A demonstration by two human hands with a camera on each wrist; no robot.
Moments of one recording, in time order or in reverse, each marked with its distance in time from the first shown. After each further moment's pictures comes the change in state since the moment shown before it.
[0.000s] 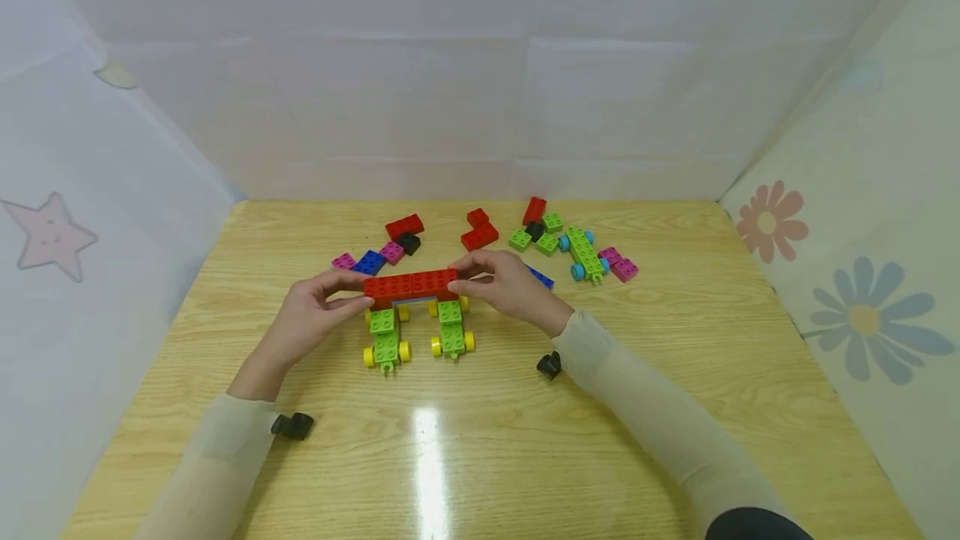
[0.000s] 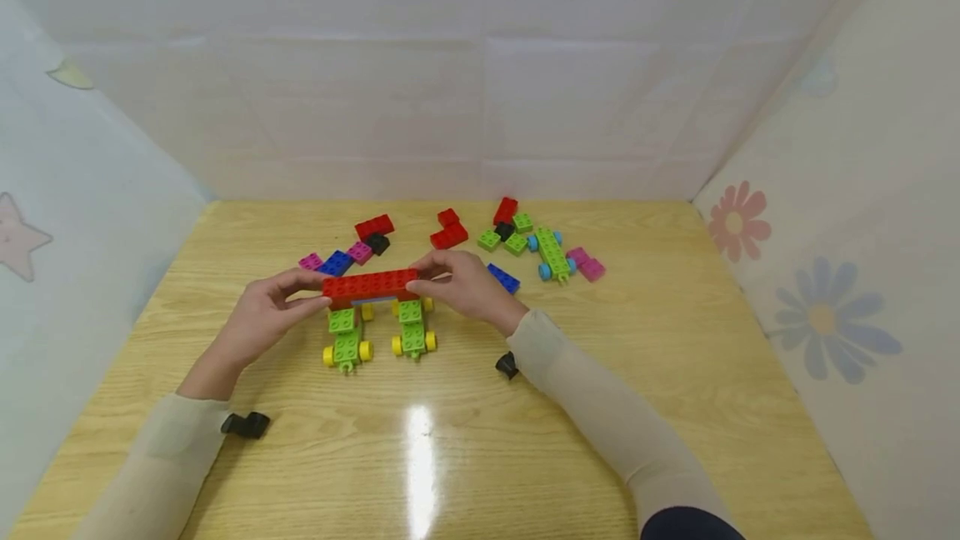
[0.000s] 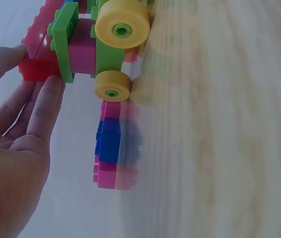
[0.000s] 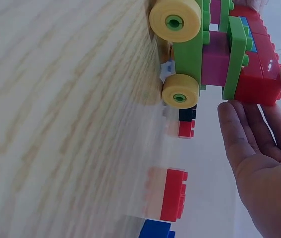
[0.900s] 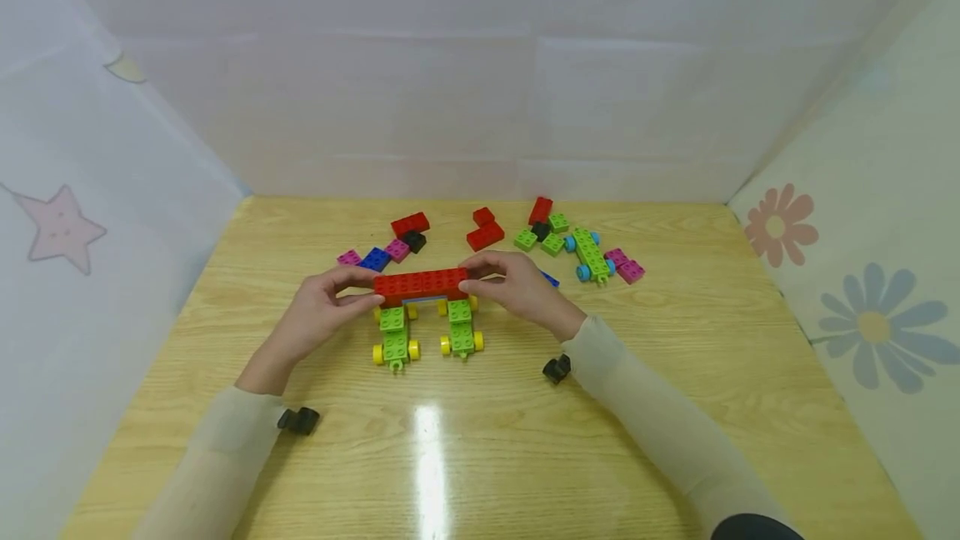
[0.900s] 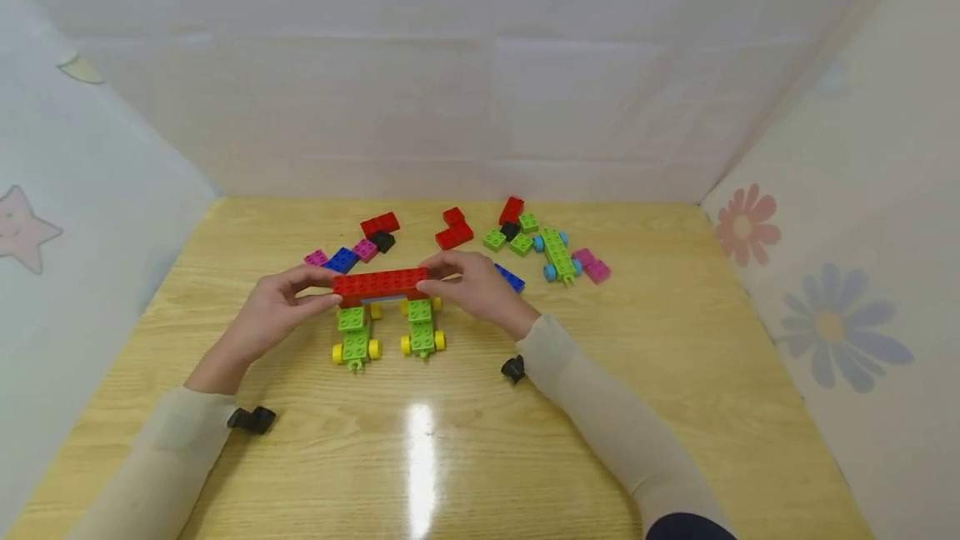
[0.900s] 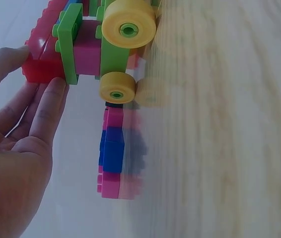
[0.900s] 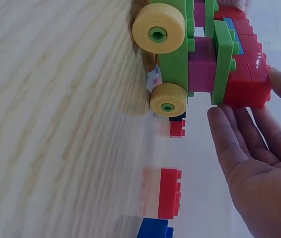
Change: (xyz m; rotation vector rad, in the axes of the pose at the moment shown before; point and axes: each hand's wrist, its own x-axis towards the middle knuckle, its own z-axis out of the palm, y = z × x) left_hand 0.004 0.004 0.003 0.033 -0.028 -0.018; right_hand -0.005 0.004 -0.004 0.037 0.012 0.022
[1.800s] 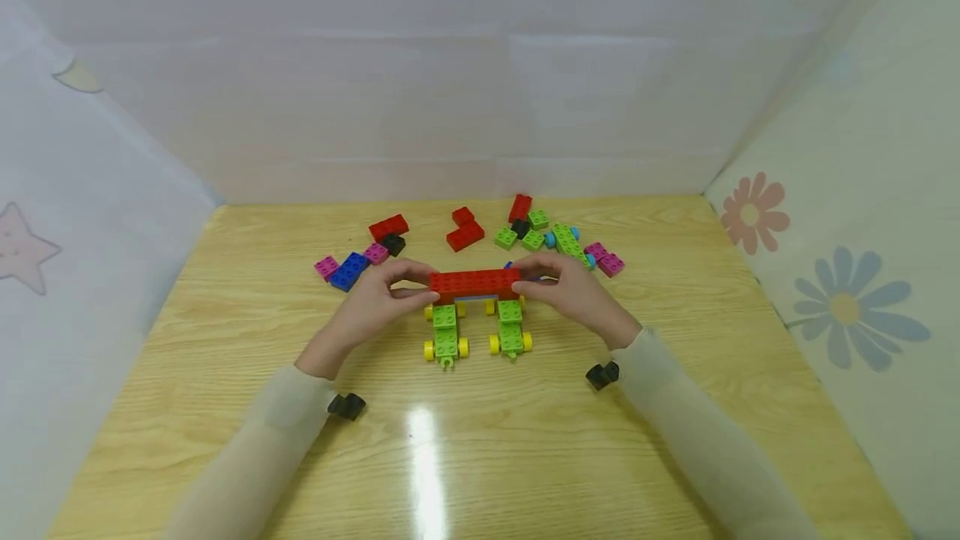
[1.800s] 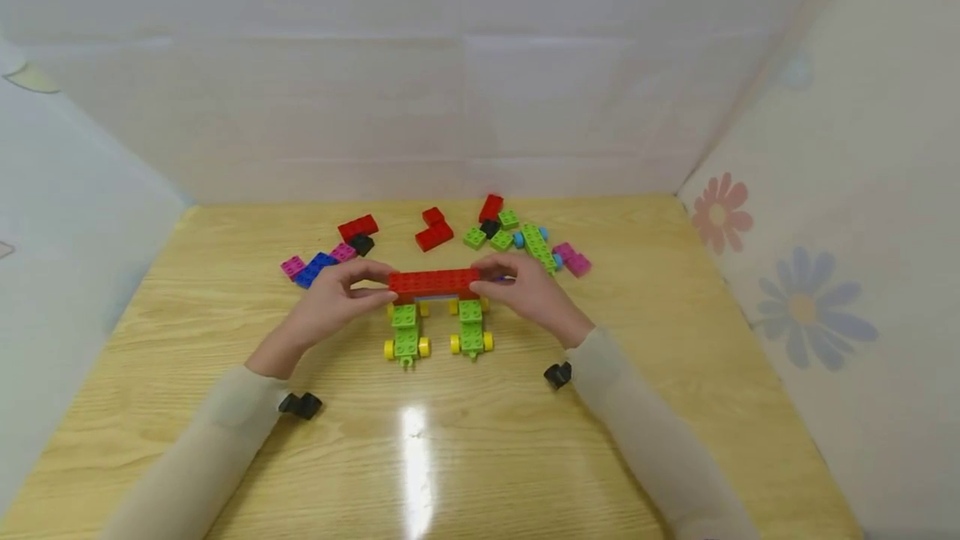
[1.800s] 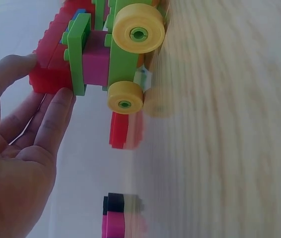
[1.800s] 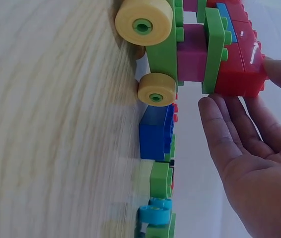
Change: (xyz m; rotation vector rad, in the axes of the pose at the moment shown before) left_hand 0.052 0.033 0.076 -0.089 -0.181 0.077; right_hand -0.059 0.038 -0.069 -0.065 0.136 0.039
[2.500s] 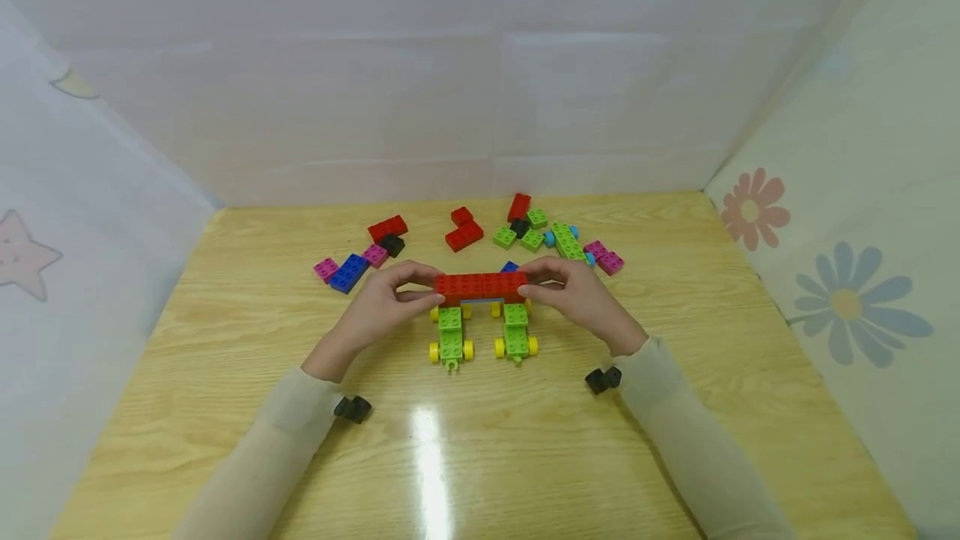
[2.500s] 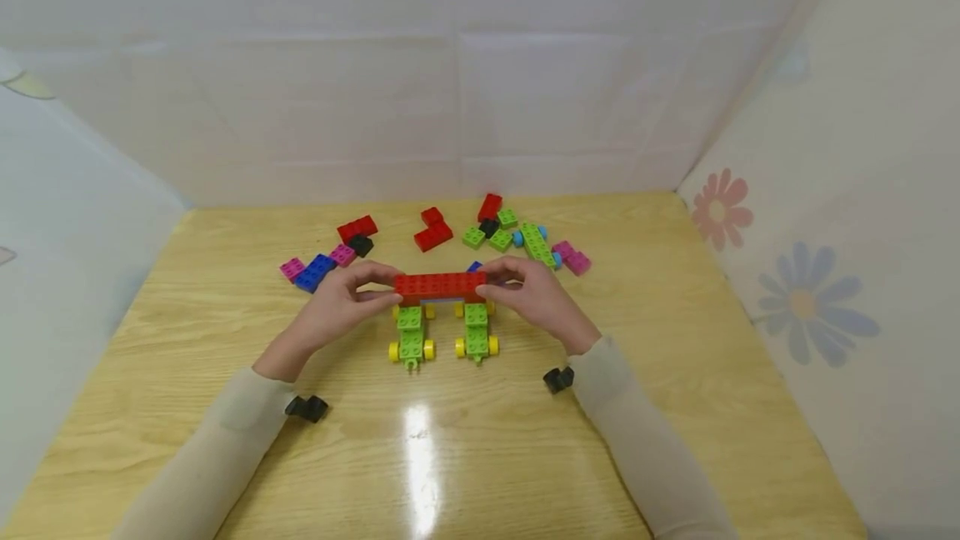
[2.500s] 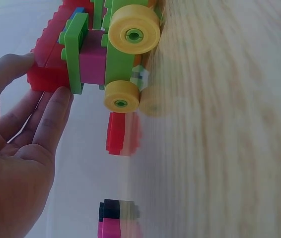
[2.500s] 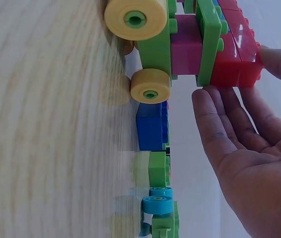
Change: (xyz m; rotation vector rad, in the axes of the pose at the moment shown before) left_hand 0.003 0.002 0.011 -0.039 -0.011 0.013; right_hand -0.011 0.005 -0.001 0.049 0.033 0.004
